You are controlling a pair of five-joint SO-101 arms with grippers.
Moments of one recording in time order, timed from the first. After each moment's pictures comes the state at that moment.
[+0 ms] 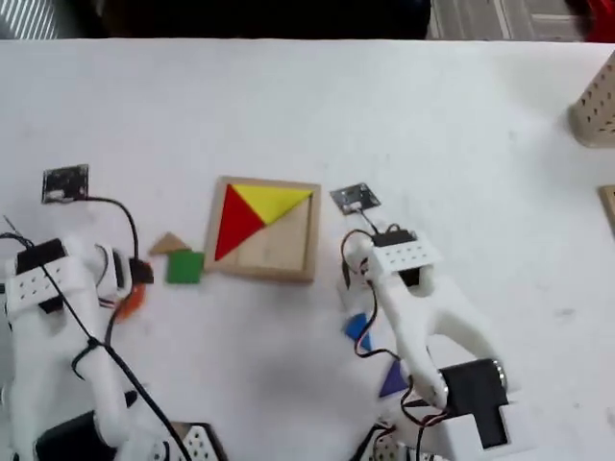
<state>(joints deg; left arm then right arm) -30.3 -25.4 51.0 61.7 -10.8 -16.4 -7.6 47.9 55.5 10.5</state>
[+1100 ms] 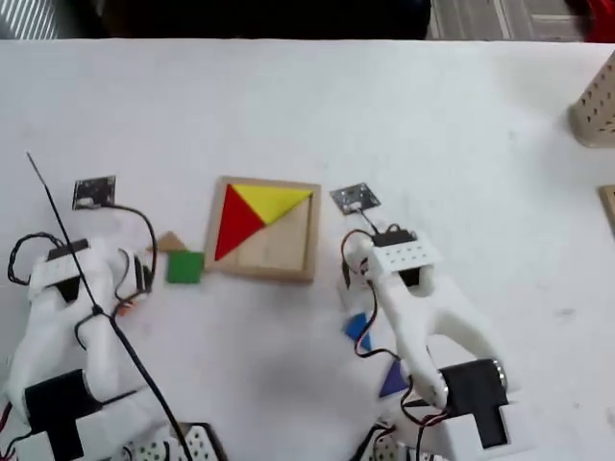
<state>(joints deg) -27.2 -11.6 53.9 48.4 -9.8 -16.4 -7.6 47.9 55.5 10.5</state>
